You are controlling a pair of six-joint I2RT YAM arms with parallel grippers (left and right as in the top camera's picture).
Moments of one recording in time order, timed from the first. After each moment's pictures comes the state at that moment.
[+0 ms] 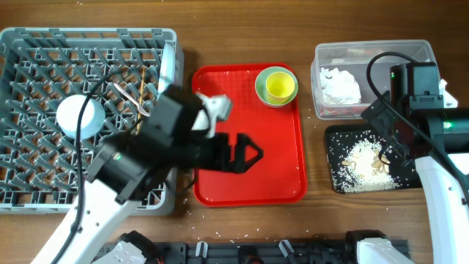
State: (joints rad) left arm -0.61 1.18 1.31 -1.04 0.48 -0.60; right arm 0.03 1.23 1.36 -1.36 0.36 0.83
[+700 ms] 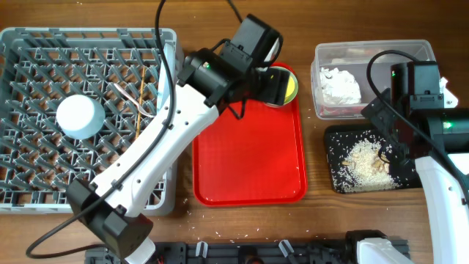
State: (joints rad) left arm -0.69 1.78 1.88 -1.05 0.09 -0.39; right arm 0.03 1.23 1.36 -1.34 0.36 0.83
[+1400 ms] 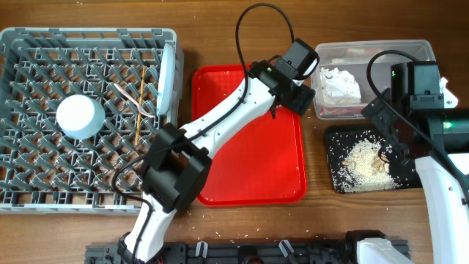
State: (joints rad) left arm -0.77 2.19 1.89 -0.76 0.05 -0.17; right arm 0.03 1.23 1.36 -1.34 0.36 0.83
